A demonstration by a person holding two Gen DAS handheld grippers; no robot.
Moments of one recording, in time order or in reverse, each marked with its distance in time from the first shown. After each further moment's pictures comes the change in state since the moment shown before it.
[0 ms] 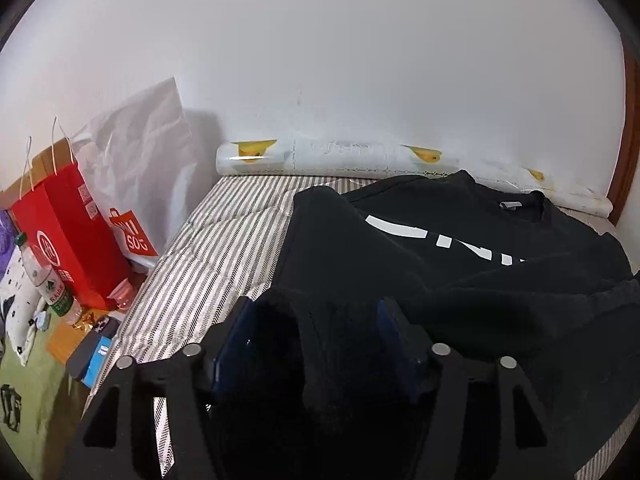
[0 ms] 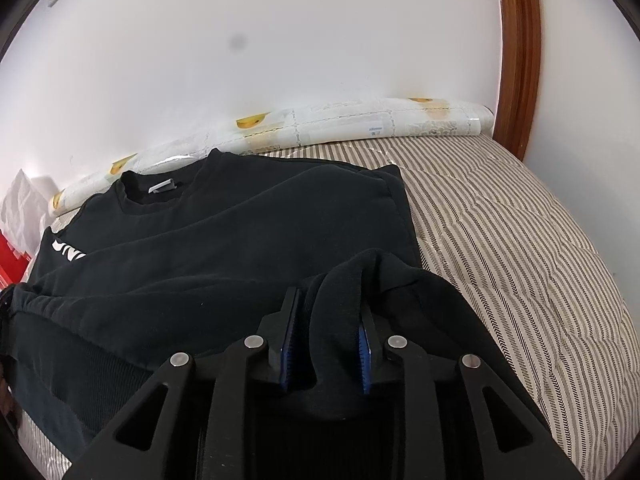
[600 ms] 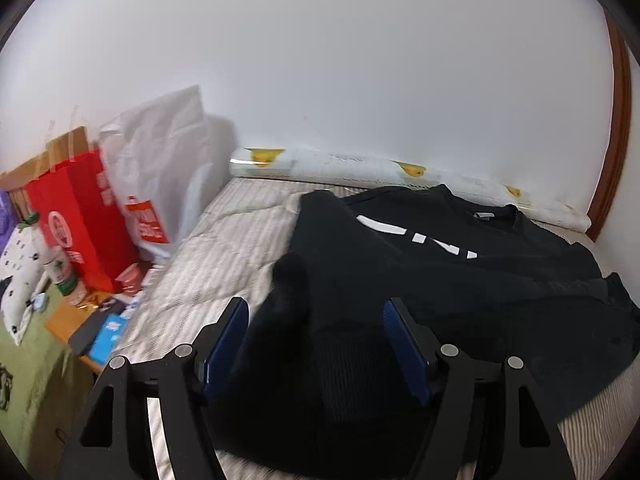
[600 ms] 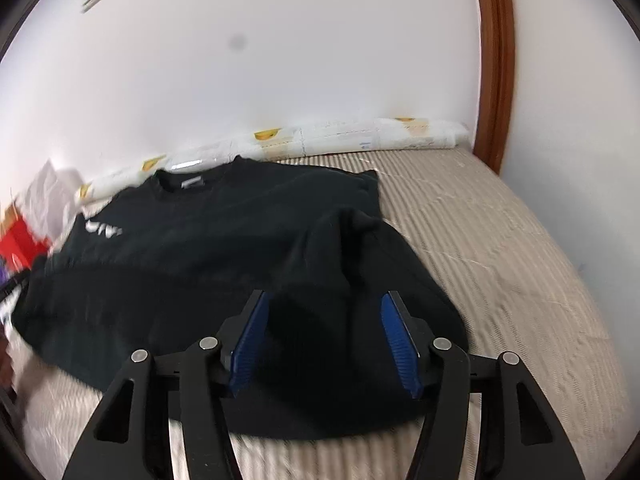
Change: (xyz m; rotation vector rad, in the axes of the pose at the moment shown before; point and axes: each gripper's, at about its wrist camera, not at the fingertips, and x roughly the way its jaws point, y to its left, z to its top) left arm -0.064 0.017 -0.026 -0.062 -0.048 -0.033; right arm -0.094 -0.010 -0.043 -0.048 -0.050 -0.018
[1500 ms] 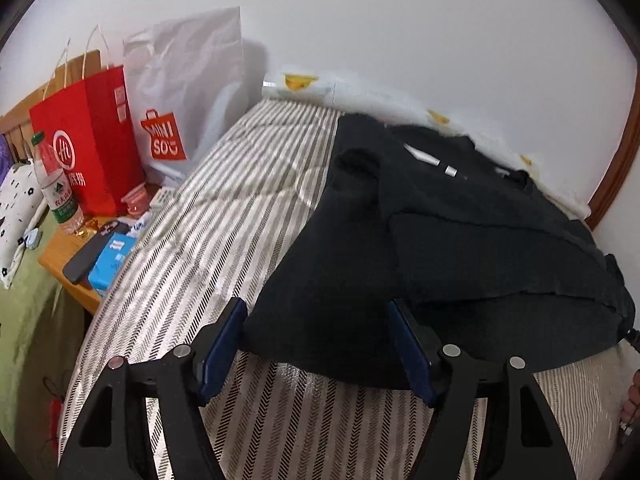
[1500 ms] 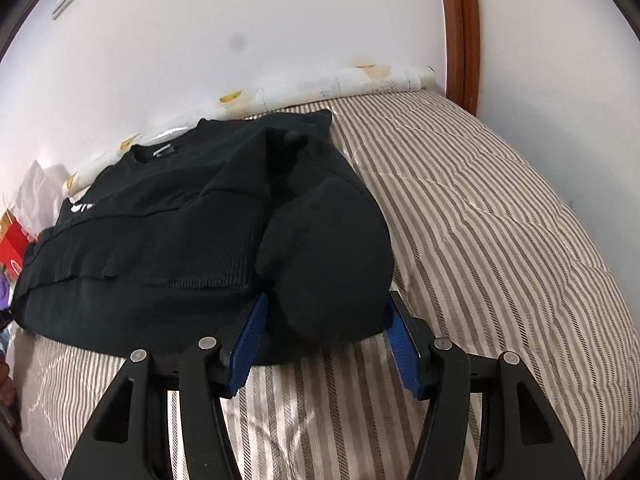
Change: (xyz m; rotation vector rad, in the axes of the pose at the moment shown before) left arm 0.015 0.045 -0.039 -0.098 0.215 -0.050; right arm 0.020 -0.038 -0.030 0.108 0.111 0.020
